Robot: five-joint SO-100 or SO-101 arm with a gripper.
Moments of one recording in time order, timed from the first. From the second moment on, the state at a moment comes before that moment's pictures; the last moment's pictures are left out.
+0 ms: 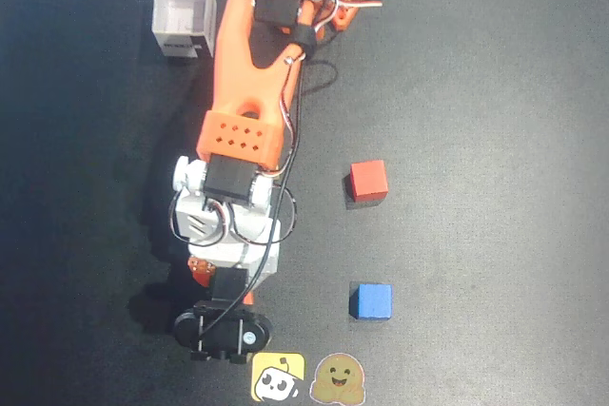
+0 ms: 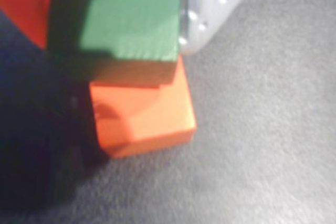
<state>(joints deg) 8.3 64.1 68.5 68.5 82.1</state>
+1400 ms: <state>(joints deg) 7.6 60.5 67.4 62.6 87.0</state>
